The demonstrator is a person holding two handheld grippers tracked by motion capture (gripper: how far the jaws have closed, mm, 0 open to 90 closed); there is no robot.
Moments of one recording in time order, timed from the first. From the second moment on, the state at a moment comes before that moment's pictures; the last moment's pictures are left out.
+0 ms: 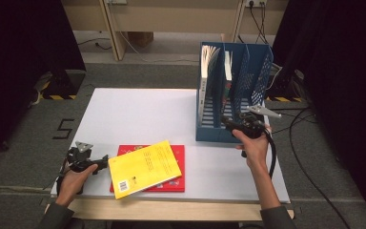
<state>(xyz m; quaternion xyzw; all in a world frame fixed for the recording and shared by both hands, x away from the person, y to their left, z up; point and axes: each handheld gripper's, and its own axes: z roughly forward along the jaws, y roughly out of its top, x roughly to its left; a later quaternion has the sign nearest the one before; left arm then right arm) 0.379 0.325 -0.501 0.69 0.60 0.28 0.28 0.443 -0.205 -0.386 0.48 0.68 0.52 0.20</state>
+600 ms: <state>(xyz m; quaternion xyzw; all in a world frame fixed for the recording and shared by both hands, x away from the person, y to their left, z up) 0.379 0.324 -0.500 0.70 0.60 0.28 0.28 0.420 -0.187 -0.421 0.48 0.71 0.50 0.15</state>
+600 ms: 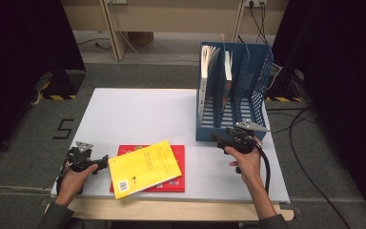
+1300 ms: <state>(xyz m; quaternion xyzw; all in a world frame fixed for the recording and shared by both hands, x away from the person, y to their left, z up) 0.372 0.324 -0.497 0.70 0.59 0.28 0.28 0.408 -0.159 -0.459 0.48 0.73 0.47 0.09</state>
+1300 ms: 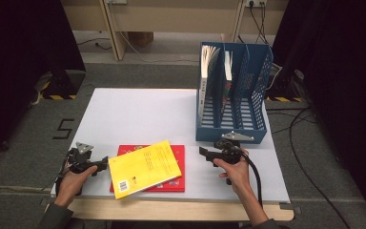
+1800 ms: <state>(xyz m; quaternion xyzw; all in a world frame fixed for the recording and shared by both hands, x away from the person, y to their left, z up) 0.343 0.320 -0.476 0.71 0.56 0.30 0.29 0.396 -0.146 -0.470 0.47 0.75 0.47 0.06</state>
